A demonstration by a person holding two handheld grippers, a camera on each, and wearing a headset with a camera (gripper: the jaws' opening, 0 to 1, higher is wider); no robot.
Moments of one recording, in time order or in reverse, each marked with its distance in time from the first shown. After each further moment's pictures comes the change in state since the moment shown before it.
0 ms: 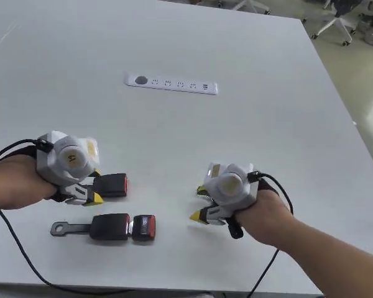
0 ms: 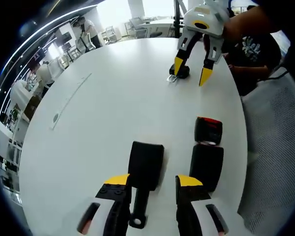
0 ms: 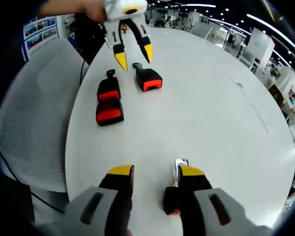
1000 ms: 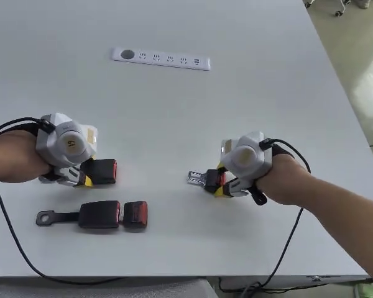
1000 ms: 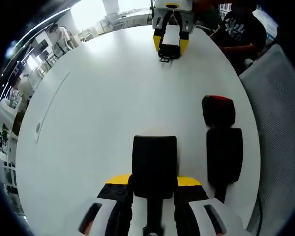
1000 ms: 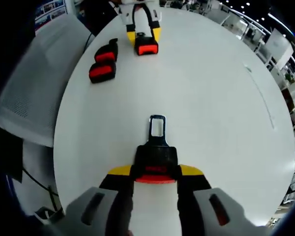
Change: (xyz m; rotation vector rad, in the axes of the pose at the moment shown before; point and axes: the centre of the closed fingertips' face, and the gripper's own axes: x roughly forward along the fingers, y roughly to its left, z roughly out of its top) left arm 0.035 0.007 -0.010 0.124 0.058 -0.114; right arm 0.000 -0.030 -0.049 -0.123 0.203 0.103
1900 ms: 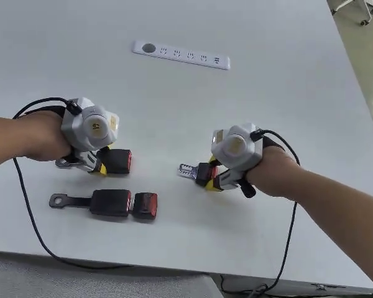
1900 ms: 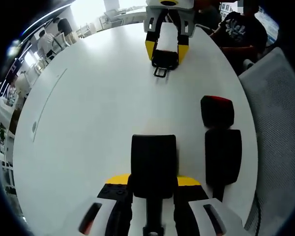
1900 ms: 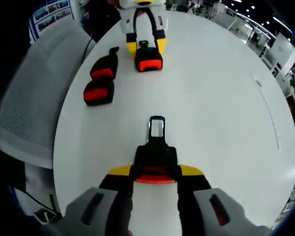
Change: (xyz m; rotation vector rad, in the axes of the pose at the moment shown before) left arm 0.005 0.001 -0.004 0.012 0.030 -0.024; right arm 0.022 0.001 0.060 -0.035 -0.050 0.026
